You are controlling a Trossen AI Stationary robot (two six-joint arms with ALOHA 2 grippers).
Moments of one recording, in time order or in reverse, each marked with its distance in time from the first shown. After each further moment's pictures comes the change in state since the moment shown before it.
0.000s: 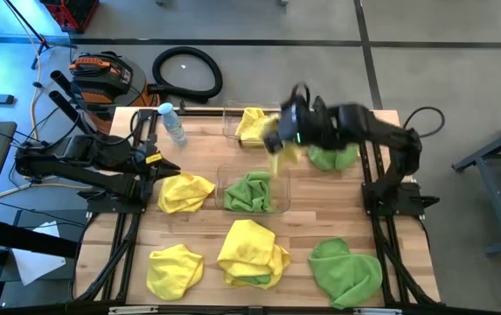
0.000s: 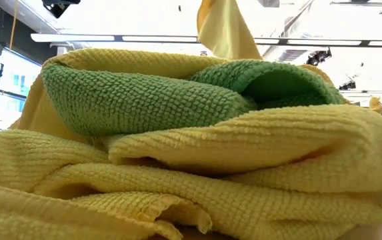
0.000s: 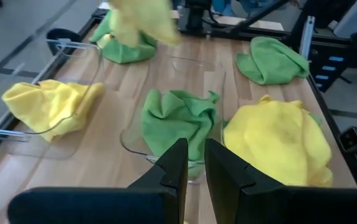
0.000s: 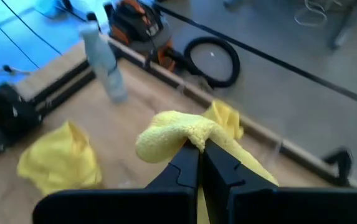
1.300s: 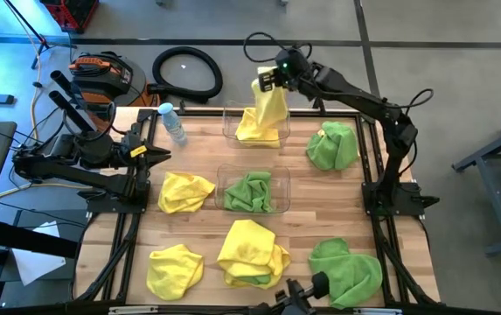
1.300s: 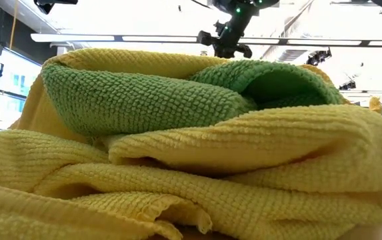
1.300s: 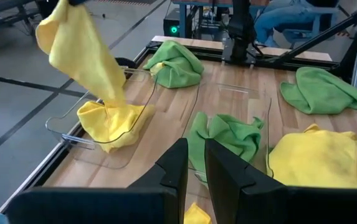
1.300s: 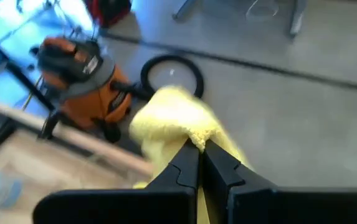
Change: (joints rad) left arm 0.000 -0.111 0.000 -0.015 -0.196 0.028; right arm -0.571 0.034 -0.483 0.712 -0.263 -0.227
